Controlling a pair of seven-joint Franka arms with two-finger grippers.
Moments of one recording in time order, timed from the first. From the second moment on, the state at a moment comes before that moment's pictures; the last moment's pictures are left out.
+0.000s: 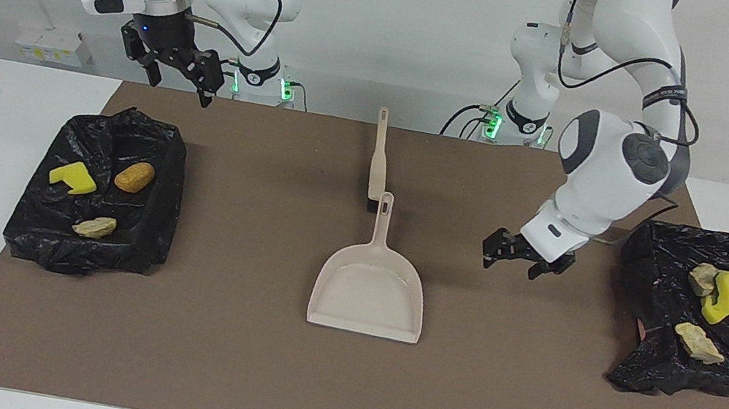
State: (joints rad) left arm -0.19 0.26 0.00 -1.65 -0.16 1.96 -0.02; right arm -0.01 -0.02 0.10 -1.54 -0.04 1.51 0.36
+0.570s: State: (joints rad) left arm -0.06 0.10 0.02 -1.65 -0.07 1.74 0.02; right arm -0.01 -0.02 0.10 -1.54 -0.02 1.52 0.36
